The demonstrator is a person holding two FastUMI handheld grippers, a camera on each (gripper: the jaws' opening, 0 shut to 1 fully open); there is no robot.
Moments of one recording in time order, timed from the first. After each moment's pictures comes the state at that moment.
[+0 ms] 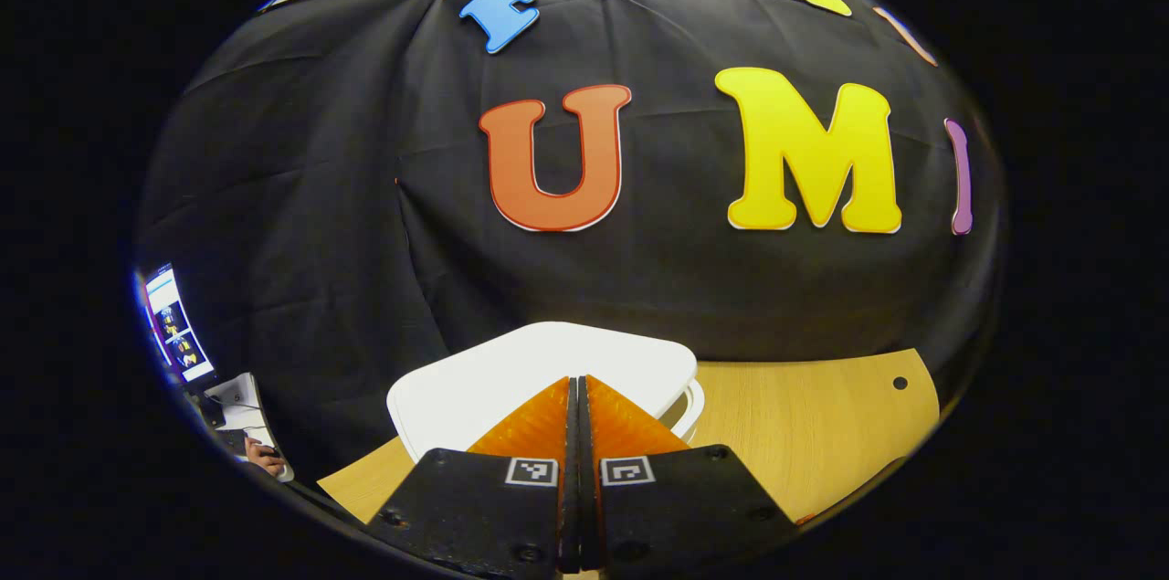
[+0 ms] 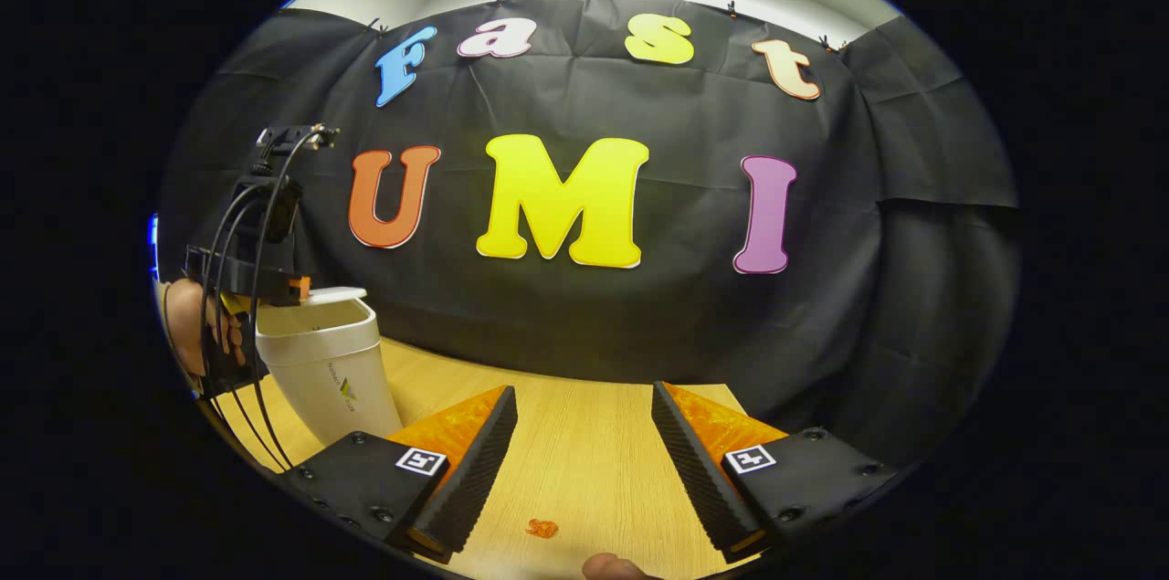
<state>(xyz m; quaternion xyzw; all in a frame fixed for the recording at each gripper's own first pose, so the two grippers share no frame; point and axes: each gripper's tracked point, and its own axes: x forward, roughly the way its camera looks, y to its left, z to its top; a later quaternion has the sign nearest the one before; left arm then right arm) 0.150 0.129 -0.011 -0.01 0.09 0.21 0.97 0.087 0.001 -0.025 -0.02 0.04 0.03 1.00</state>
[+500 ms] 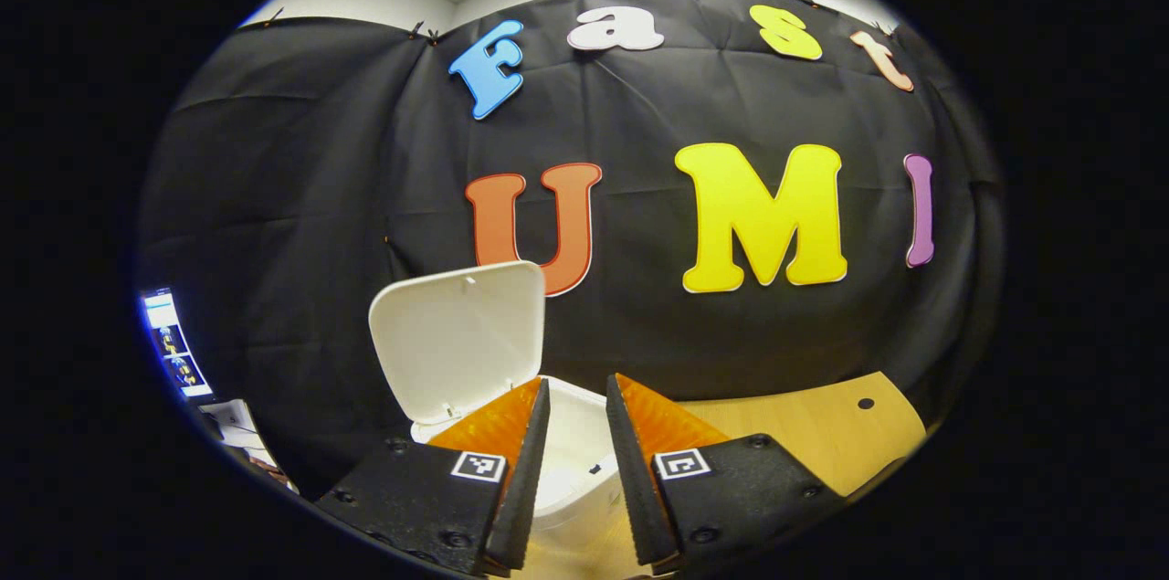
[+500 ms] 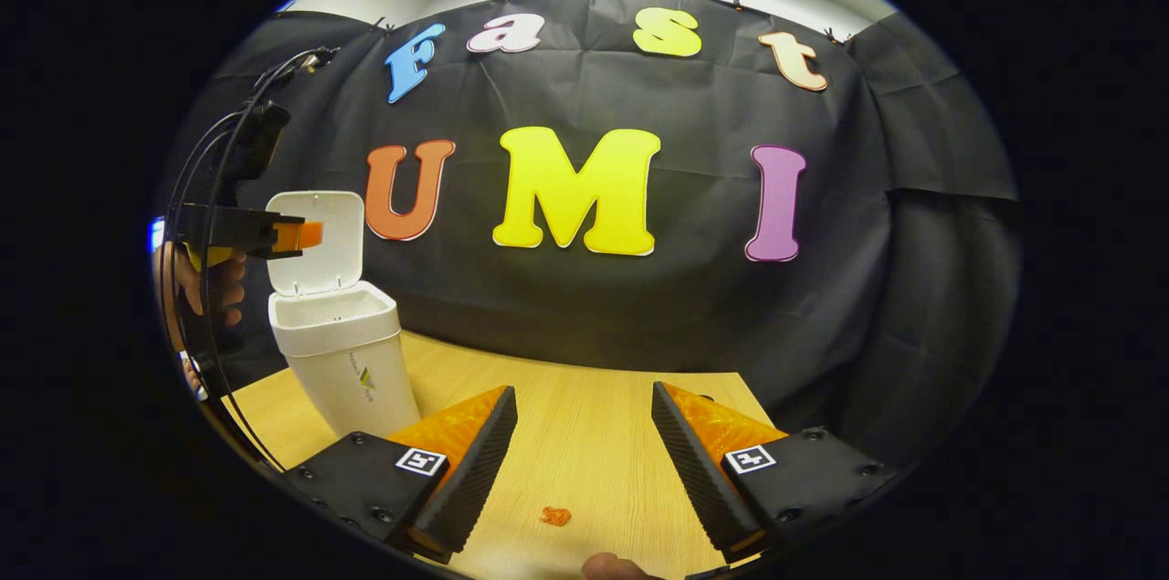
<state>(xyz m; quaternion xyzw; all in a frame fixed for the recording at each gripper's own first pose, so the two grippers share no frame) 0.105 0.098 0.039 0.00 0.01 0.17 0.99 0.067 0.012 -0.041 -0.02 0.06 0.05 1.00</state>
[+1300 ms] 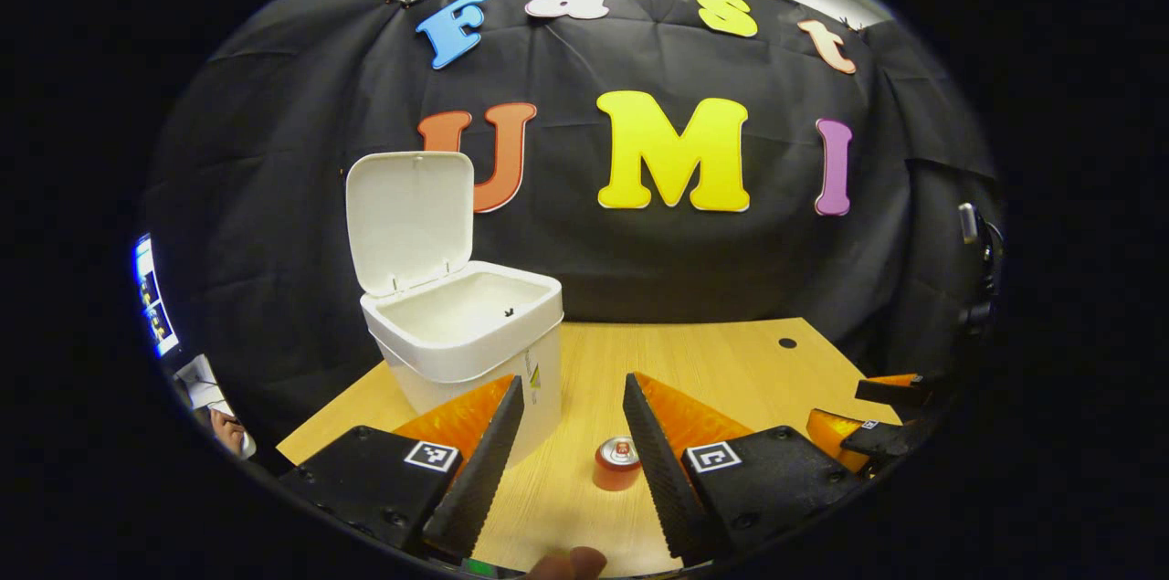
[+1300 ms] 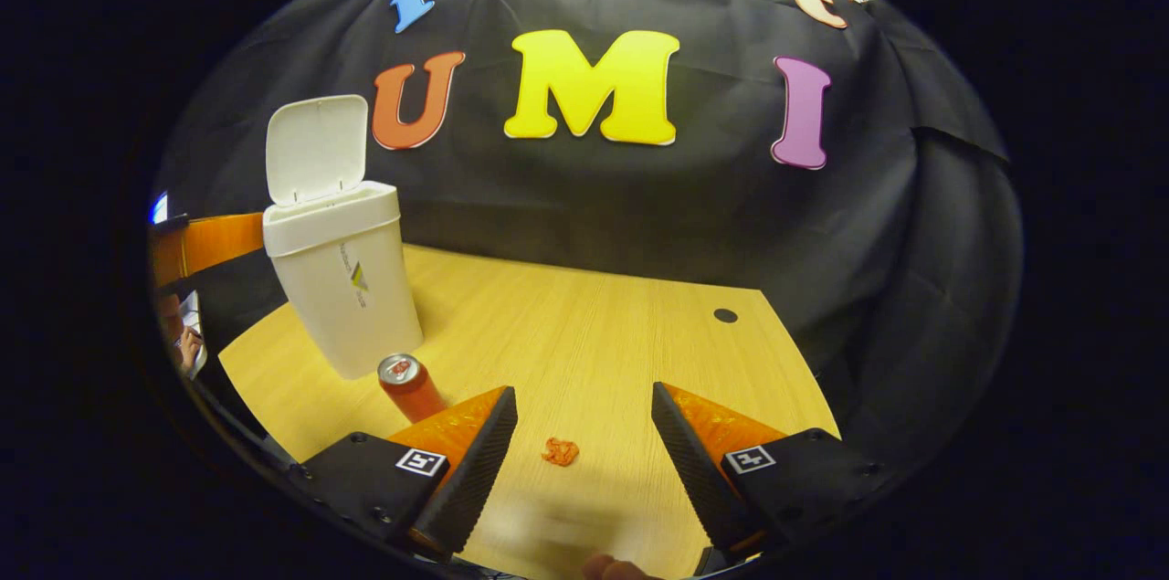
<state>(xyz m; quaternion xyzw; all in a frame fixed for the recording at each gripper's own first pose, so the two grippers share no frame) 0.006 0.010 -0.072 -0.01 0.09 0.06 0.99 0.072 0.009 -0.178 -0.04 0.20 0.06 0.98</state>
